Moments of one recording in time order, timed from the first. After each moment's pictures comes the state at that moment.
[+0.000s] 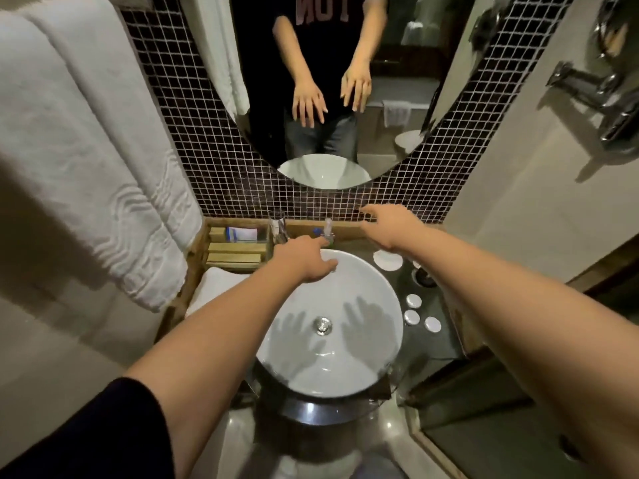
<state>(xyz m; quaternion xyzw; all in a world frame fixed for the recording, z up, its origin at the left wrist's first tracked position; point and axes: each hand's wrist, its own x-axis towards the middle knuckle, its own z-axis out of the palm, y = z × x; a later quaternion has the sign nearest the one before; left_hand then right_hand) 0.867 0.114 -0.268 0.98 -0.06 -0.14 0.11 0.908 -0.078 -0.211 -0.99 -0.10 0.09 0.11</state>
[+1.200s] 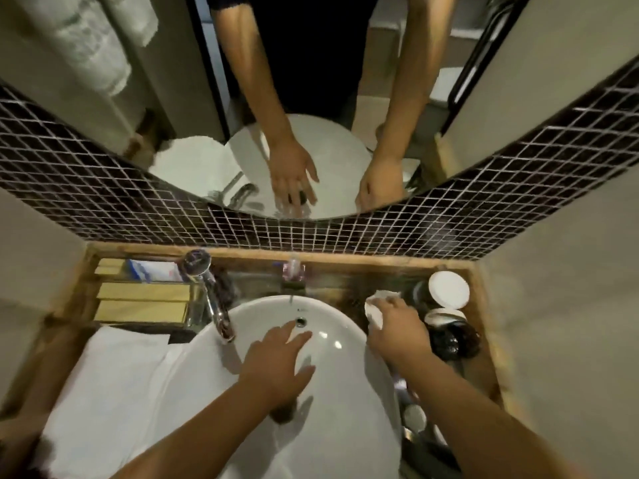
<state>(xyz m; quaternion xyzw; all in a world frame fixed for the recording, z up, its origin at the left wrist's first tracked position) 1.000 0.075 -0.513 0.96 -0.03 -0.23 0.17 1.076 -0.159 -0.463 -0.97 0.02 0.23 0.12</state>
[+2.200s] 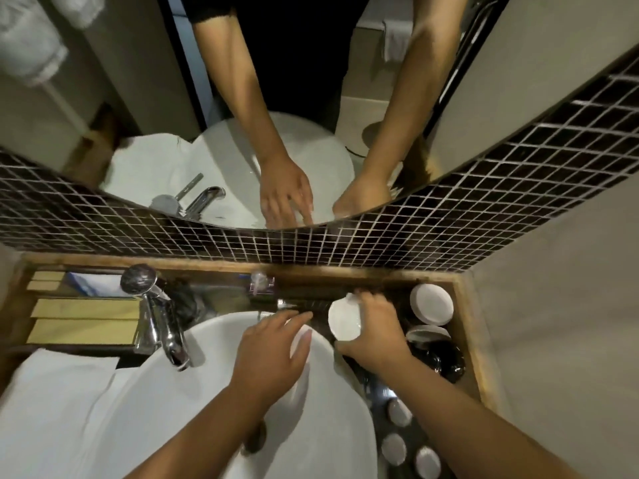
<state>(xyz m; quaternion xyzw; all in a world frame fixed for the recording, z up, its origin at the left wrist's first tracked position) 1.057 0.022 -0.501 0.95 0.01 -0.09 0.29 1.112 -0.173 -0.484 -0.95 0.03 0.20 0.24</state>
